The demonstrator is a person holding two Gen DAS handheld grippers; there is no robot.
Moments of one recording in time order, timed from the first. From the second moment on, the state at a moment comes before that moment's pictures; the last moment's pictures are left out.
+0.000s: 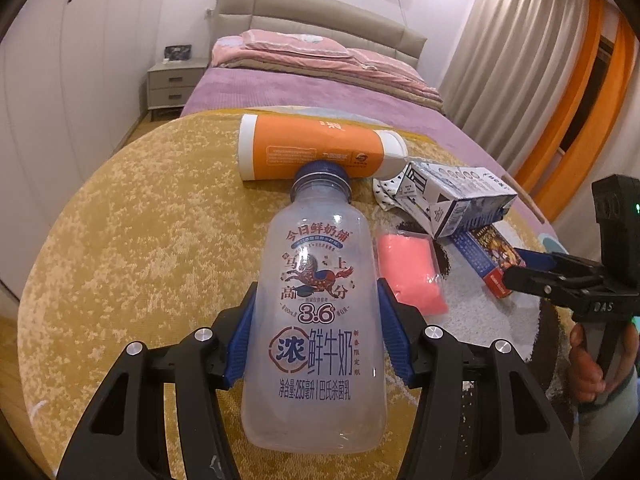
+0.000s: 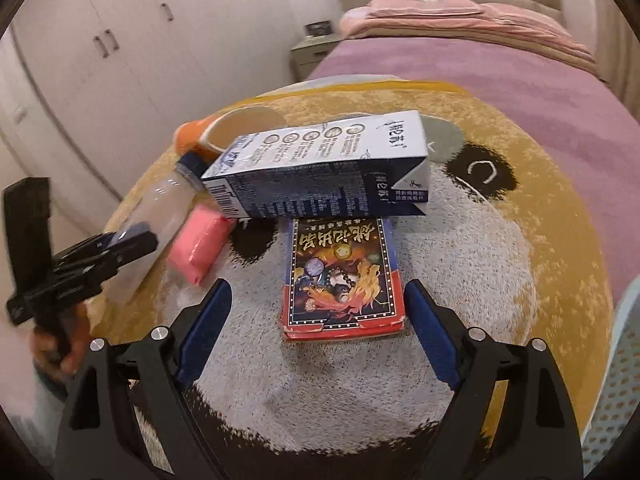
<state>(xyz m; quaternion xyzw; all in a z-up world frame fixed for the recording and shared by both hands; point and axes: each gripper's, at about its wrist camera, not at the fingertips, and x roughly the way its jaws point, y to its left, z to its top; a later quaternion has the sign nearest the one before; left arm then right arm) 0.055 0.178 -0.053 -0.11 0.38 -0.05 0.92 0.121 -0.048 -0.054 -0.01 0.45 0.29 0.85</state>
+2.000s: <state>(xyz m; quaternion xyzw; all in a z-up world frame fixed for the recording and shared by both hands) 0.088 -0.192 -0.007 -0.03 0.39 -0.33 0.86 0.030 -0.372 -0.023 0.20 0.35 -0.08 0.91</state>
